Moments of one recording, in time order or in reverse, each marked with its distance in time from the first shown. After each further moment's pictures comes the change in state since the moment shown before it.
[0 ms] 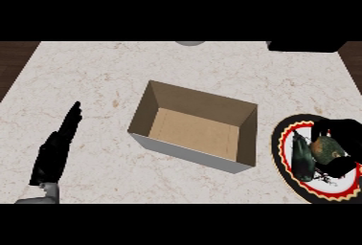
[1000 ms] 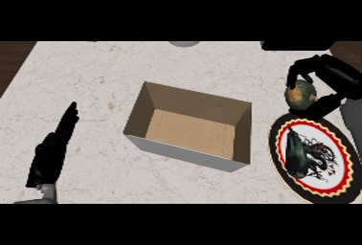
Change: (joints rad) left arm 0.011 -0.007 0.017 -0.022 -0.005 0.004 0.026; right arm -0.512 0.024 -0.036 0.326 -0.185 0.126 -0.515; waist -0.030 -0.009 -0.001
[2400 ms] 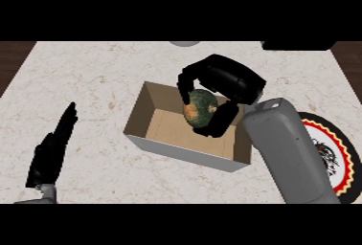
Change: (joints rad) left arm 0.000 -0.012 0.020 0.007 -0.017 -0.013 -0.017; right arm -0.093 0.424 0.261 -0.471 -0.159 0.246 0.680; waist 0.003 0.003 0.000
